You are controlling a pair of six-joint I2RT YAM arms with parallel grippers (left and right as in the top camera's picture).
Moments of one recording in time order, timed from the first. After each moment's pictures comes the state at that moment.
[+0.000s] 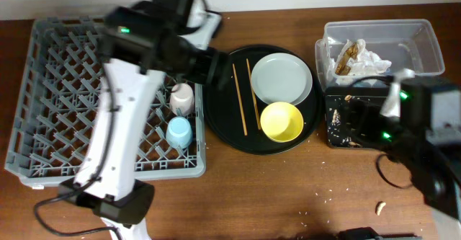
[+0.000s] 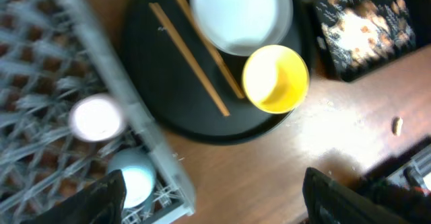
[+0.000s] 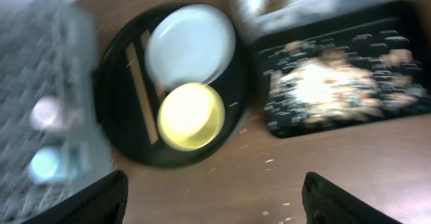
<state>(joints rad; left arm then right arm) -0.44 1.95 2.43 -1.61 0.21 -0.03 0.08 1.05 1.52 -1.34 0.03 0.46</state>
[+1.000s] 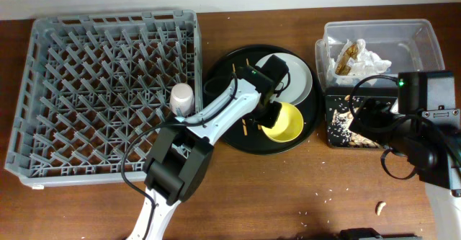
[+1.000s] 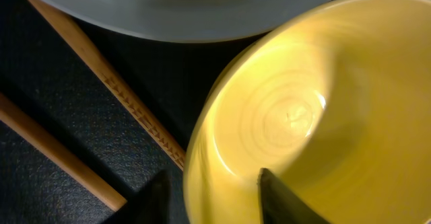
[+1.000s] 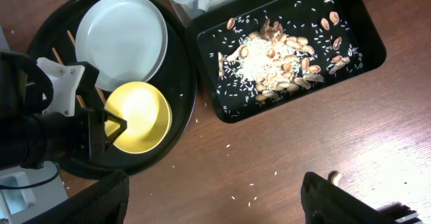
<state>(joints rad) -0.70 2.28 1.88 -1.00 0.14 -0.25 0.03 1.14 1.52 -1.42 0.11 0.50</state>
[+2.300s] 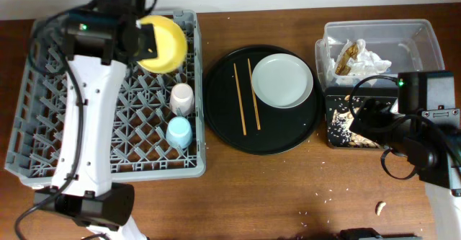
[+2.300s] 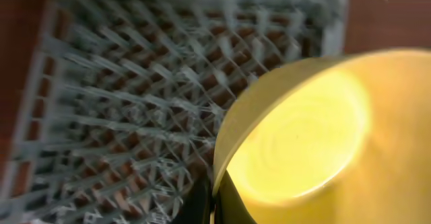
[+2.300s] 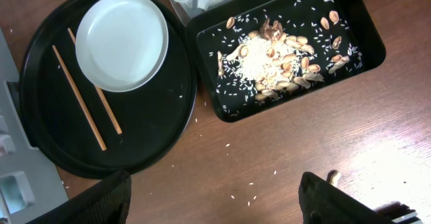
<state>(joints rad) -0.19 1.88 2.28 -1.43 -0.34 -0.25 0.03 1.14 1.52 -1.43 0.11 0.50</state>
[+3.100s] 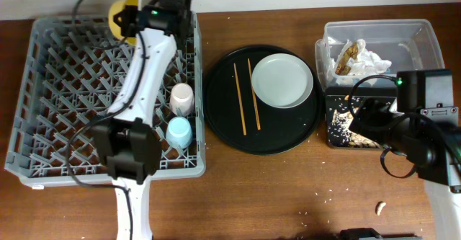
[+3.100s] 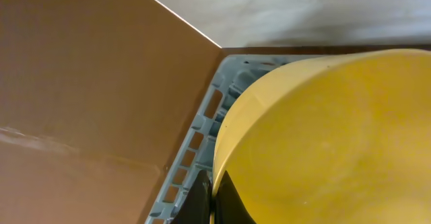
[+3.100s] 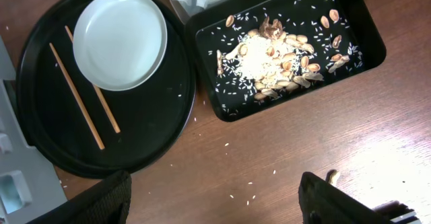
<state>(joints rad) -0.26 2.28 2.29 -1.00 -1.18 -0.09 0.03 1.16 1.52 -1.43 0.11 0.49</state>
